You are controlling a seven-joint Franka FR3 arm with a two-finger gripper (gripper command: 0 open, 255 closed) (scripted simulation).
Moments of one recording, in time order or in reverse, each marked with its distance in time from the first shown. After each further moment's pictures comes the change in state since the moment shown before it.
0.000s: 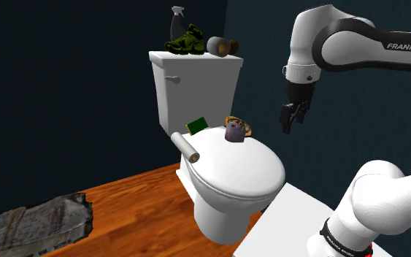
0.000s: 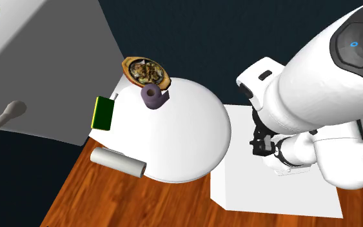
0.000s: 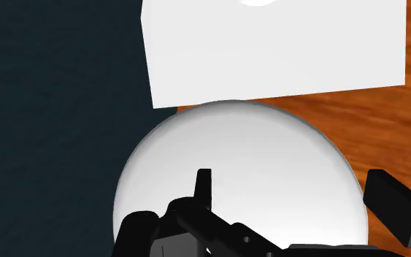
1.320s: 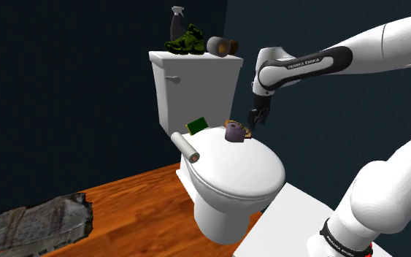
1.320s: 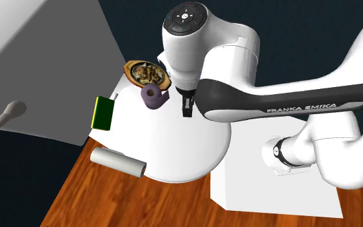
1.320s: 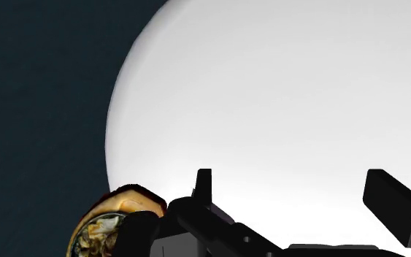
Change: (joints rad) arm -0.040 0.545 -0.239 0.128 -0.037 0.498 -0.288
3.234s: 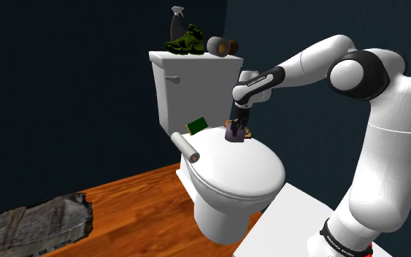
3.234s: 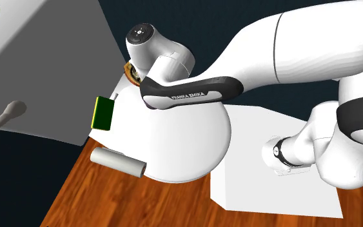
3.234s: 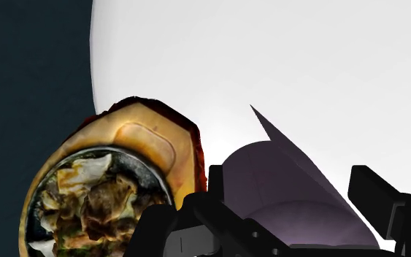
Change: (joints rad) arm -0.047 0.513 -0.055 0.290 0.186 0.242 -0.248
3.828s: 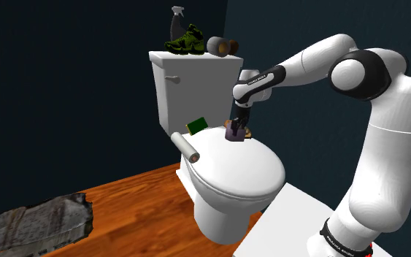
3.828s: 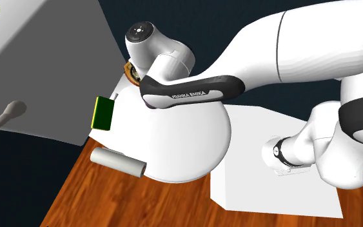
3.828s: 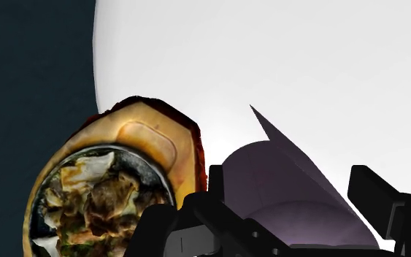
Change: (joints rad) arm 0.001 -0.007 -0.001 0.005 -0.003 -0.013 0.001
